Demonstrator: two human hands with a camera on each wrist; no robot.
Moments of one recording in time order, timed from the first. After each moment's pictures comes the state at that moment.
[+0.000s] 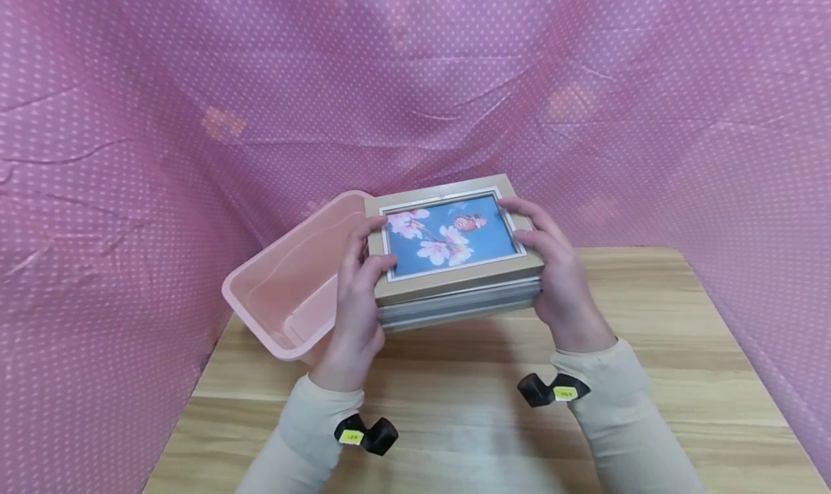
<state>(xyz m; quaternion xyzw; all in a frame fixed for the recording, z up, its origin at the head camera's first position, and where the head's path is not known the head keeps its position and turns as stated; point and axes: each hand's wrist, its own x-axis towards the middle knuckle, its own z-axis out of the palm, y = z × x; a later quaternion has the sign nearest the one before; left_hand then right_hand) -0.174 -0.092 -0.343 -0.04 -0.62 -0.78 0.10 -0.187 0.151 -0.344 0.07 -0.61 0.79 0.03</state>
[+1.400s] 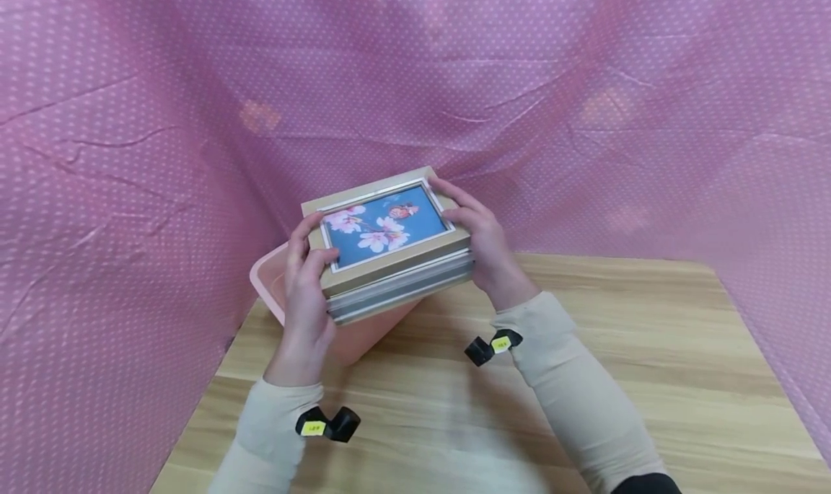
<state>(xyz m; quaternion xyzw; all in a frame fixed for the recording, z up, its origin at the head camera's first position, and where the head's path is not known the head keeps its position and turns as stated) -0.171 -0.172 -0.333 0.05 -0.58 -0.80 0.15 -0.254 0.053 -0.341 0.12 -0.59 0.79 -0.07</state>
